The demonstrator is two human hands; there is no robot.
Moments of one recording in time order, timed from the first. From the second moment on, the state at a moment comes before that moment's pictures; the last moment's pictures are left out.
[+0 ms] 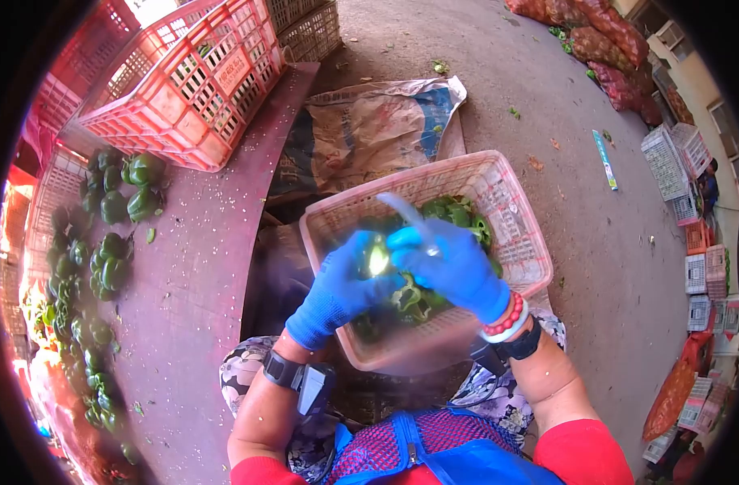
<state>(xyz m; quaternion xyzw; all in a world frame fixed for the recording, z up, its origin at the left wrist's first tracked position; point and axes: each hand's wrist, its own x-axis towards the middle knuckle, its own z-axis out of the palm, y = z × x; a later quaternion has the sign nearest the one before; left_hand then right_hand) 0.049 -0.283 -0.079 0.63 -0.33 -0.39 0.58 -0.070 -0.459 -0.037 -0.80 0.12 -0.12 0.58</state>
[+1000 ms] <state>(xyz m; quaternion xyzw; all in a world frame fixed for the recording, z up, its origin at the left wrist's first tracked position) 0.043 -0.273 -0.063 0.62 -0.27 -0.47 0.56 -0.072 -0.450 -0.042 -0.85 0.04 -0.15 0.51</state>
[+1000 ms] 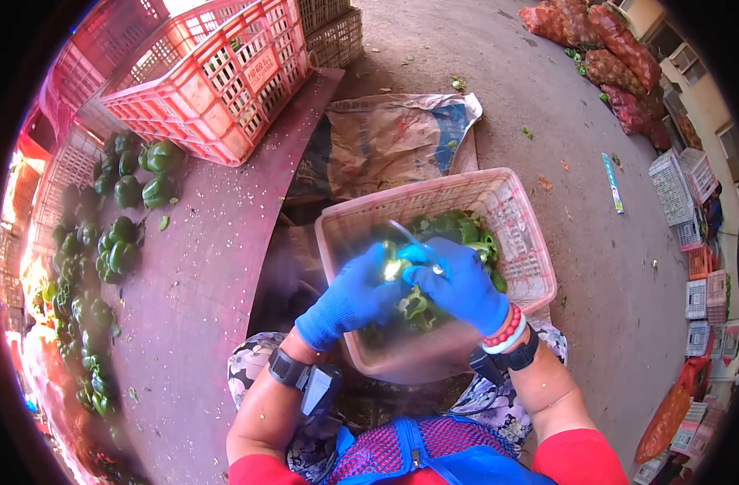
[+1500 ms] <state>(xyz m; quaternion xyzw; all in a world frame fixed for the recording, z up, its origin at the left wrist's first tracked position) 0.013 -0.249 -0.068 0.75 -0.25 -0.37 0.50 -0.071 -0.419 -0.063 -0.87 -0.04 -0.12 0.48</state>
